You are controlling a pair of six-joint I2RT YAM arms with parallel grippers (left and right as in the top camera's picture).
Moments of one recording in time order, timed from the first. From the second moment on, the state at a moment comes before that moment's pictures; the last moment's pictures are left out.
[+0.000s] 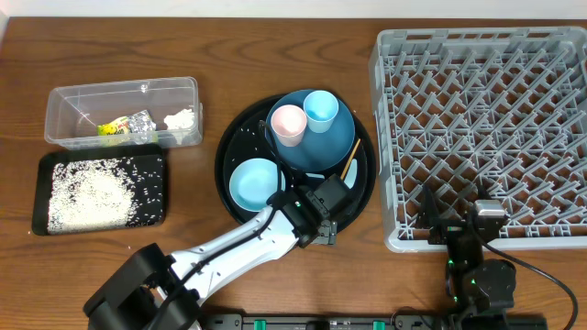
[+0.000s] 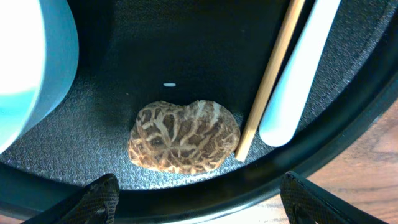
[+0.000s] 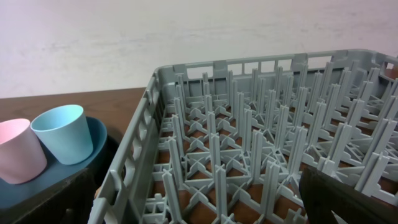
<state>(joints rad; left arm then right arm) -0.91 1.60 0.94 -0.70 -0.12 -0.77 0.11 0.02 0.01 -0.06 0.09 0.12</state>
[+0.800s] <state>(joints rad) -0.91 1.68 0.94 -0.65 -0.16 -0.78 0.11 0.02 0.01 -0.06 0.09 0.12</state>
